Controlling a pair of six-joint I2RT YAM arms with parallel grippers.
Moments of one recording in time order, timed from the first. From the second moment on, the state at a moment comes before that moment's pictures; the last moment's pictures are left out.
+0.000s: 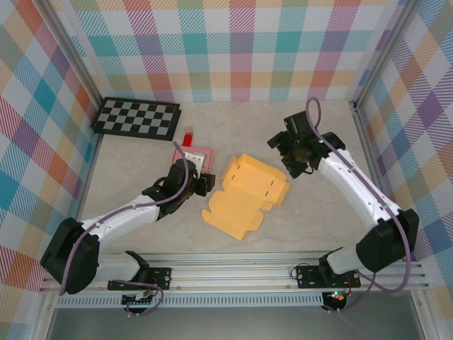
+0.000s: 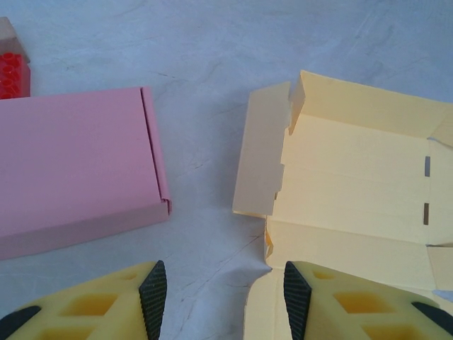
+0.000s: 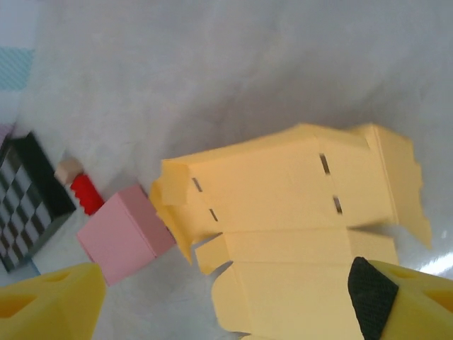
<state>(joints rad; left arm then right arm) -0.64 1.27 0.70 -0.03 -0.11 -0.26 0.45 1.45 1.37 -0.96 0.01 1.38</state>
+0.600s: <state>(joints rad) -0.64 1.31 0.70 -0.03 -0.06 -0.29 0.45 1.93 1.67 -1.14 0.01 2.08</state>
